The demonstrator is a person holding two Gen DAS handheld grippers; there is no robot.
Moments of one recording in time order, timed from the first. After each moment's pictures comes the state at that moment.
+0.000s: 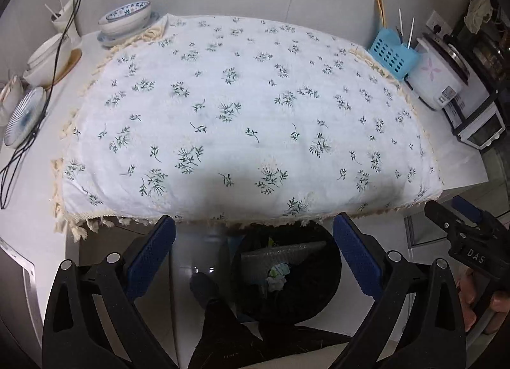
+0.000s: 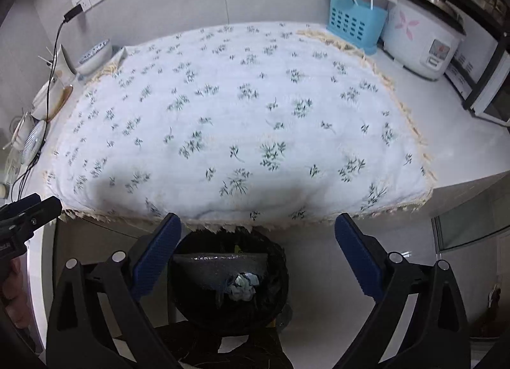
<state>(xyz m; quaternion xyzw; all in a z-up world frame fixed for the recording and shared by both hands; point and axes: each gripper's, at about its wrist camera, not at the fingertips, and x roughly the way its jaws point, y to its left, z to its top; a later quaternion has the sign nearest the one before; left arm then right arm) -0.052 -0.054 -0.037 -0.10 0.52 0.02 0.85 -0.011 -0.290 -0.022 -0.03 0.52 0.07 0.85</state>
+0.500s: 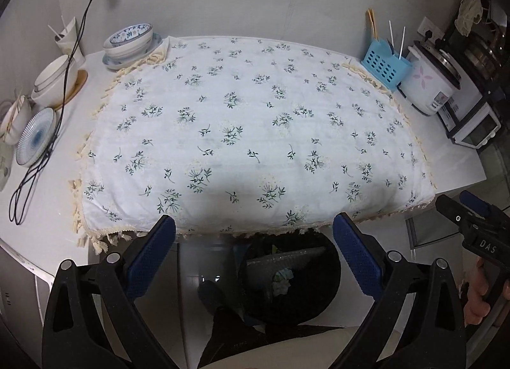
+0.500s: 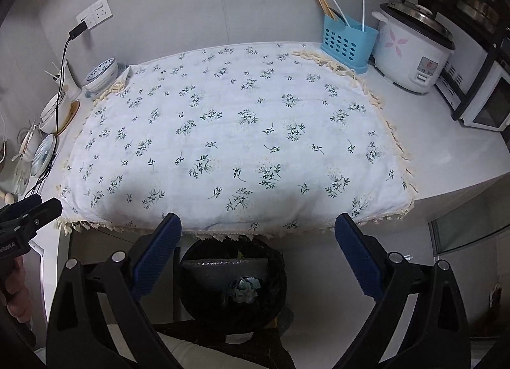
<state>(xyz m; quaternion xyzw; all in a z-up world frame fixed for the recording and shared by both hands) -0.055 -0.053 0.001 -0.08 0.50 0.02 0.86 -0.012 -0.293 0.020 -0.02 0.51 0.07 0.85</state>
